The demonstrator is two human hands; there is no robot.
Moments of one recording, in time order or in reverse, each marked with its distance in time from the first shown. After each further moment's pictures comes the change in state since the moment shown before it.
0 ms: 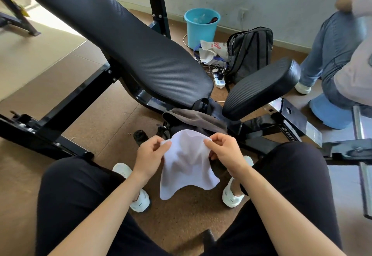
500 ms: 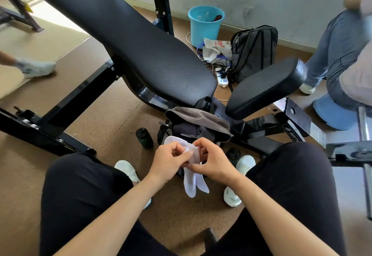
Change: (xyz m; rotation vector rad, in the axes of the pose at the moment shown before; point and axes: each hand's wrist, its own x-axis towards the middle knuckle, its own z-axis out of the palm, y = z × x) left_hand -0.017 0.014 0.027 -0.053 -0.137 0.018; right_hand -0.016 0.004 0.029 -0.311 -0.254 -0.265
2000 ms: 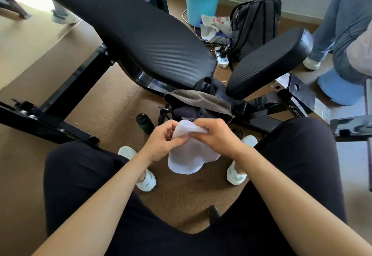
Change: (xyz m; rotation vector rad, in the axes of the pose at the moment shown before) left_hand 0.013 -0.013 -0.028 -0.044 -0.311 0.157; right_hand 0.008 -0.012 -0.018 -0.157 -0.044 -0.151
